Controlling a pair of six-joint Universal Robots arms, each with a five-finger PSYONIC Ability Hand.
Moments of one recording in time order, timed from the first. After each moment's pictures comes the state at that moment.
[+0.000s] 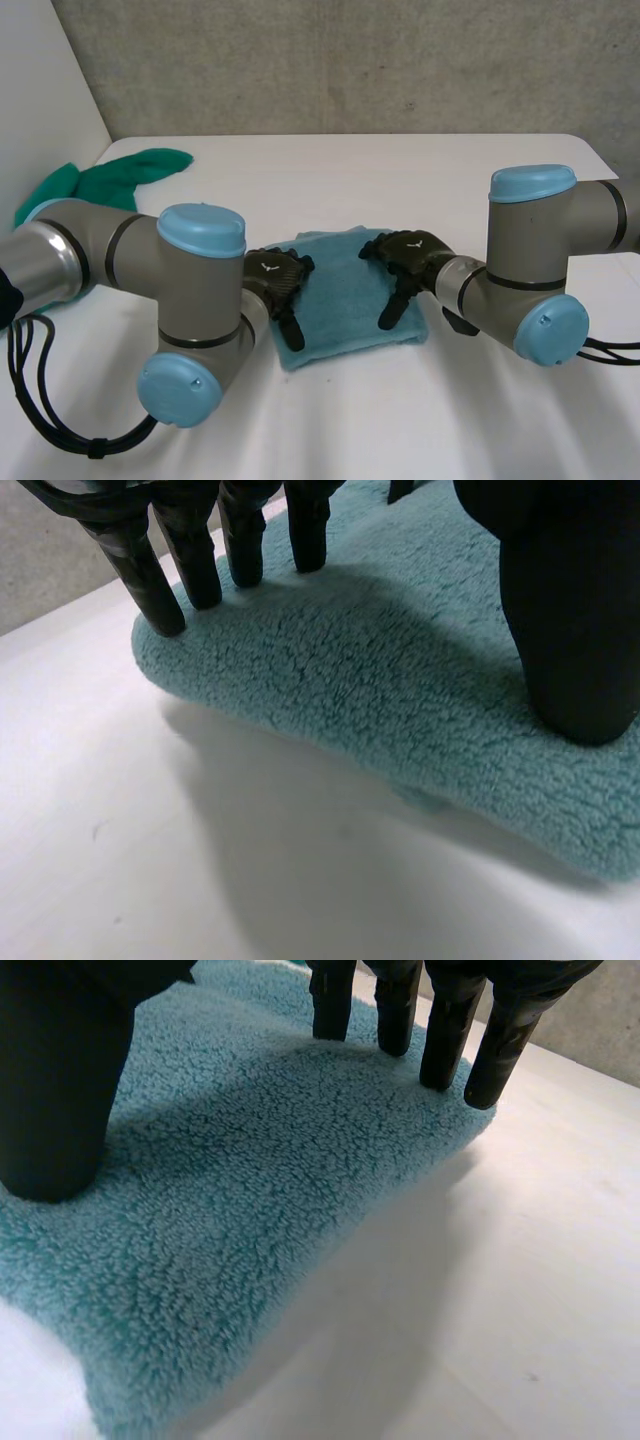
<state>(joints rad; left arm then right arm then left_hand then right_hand) 4.05 -2.27 -1.26 3.04 -1.69 3.28 2.03 -0.81 1.14 0.19 1.32 2.90 0.19 0.21 0.21 0.20 0.05 0.18 0.21 0.21 0.23 0.07</state>
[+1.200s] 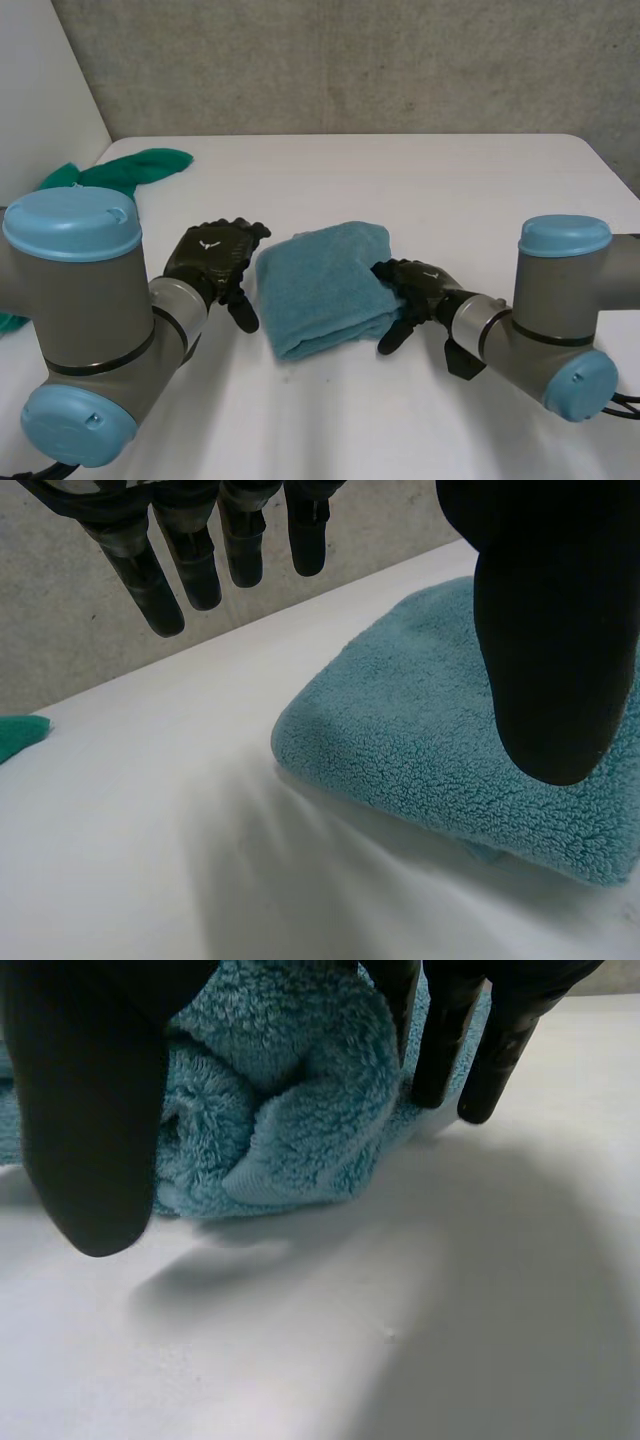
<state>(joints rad) 4.14 -1.92 -1.57 3.14 -1.68 3.20 1.98 -0.92 1.48 -0.07 1.22 3.27 0.19 0.21 0.21 0.20 0.05 0.25 0.30 0.31 0.30 0.13</state>
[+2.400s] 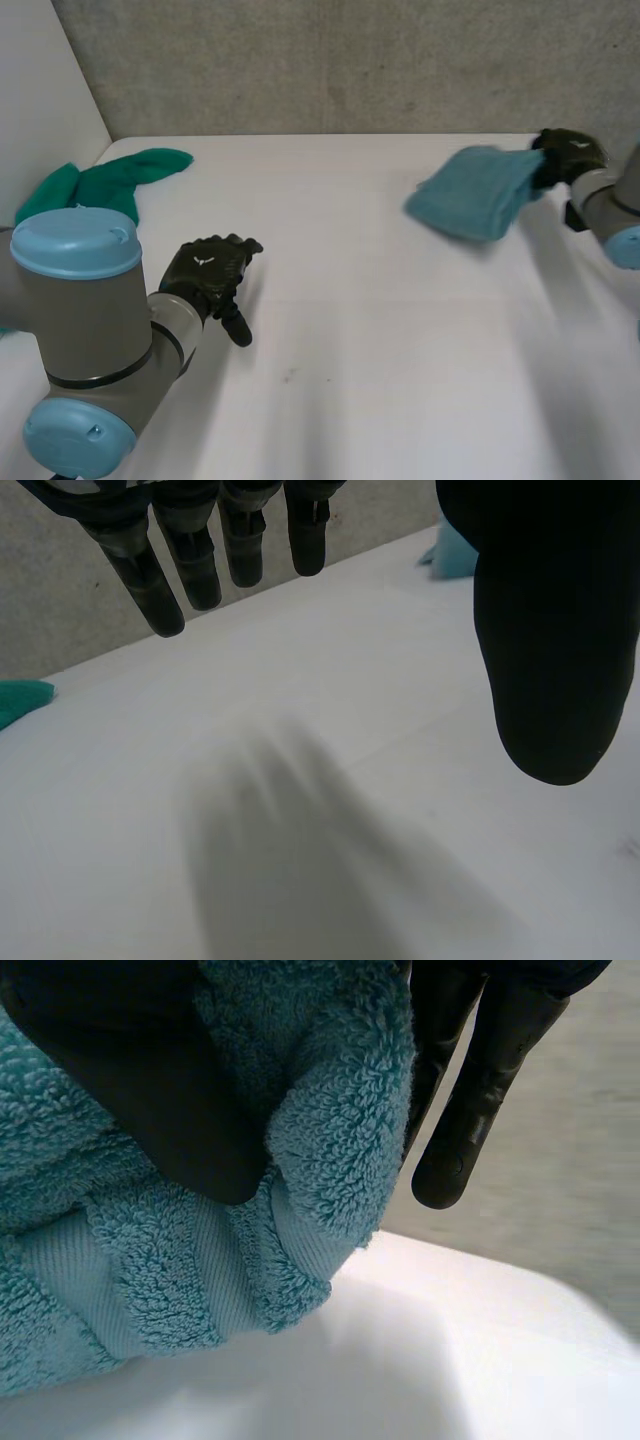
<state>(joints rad) 4.16 -1.93 -1.64 3.18 -1.68 3.20 1.60 -0.36 0.31 0.13 1.36 3.18 0.19 0.21 0.21 0.20 0.05 0.89 1.16 1.18 1.19 0.94</state>
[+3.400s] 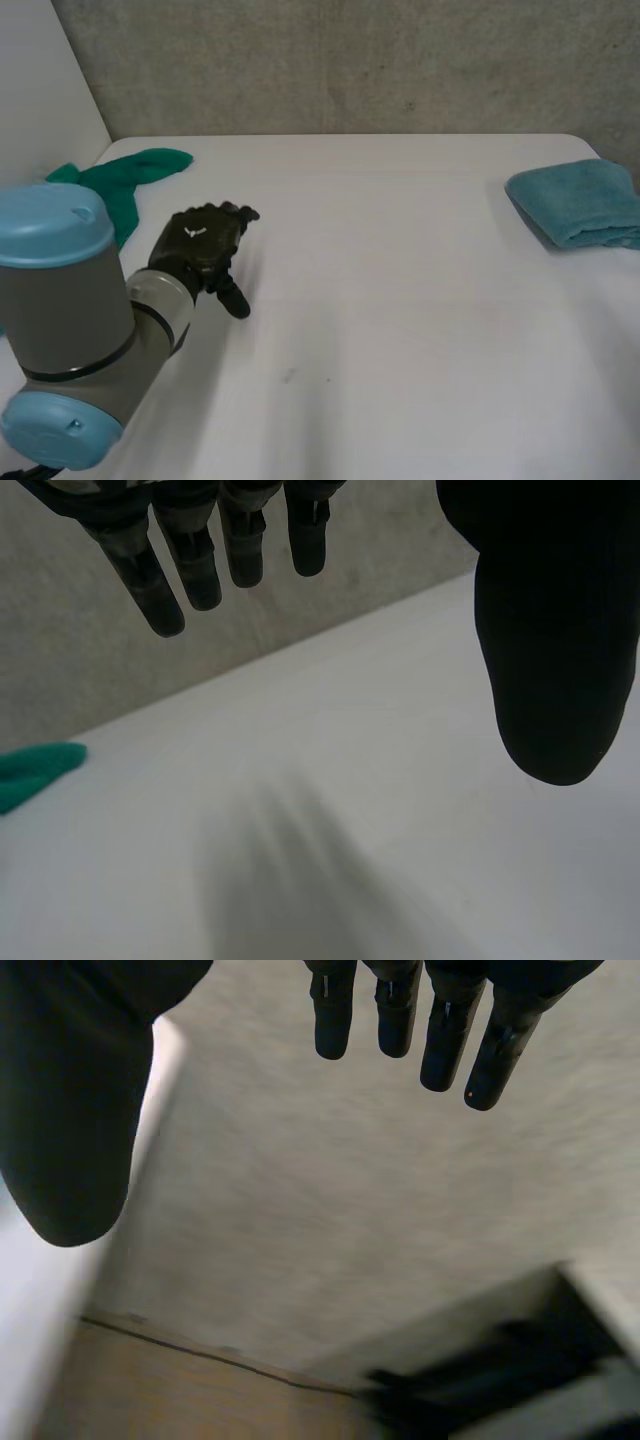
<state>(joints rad) 4.17 -1.85 -1.62 3.19 -1.68 3.20 1.23 -0.59 0.53 0.22 1.55 2.59 0.19 0.21 0.21 0.20 0.05 0.20 0.22 0.21 0.23 0.07</state>
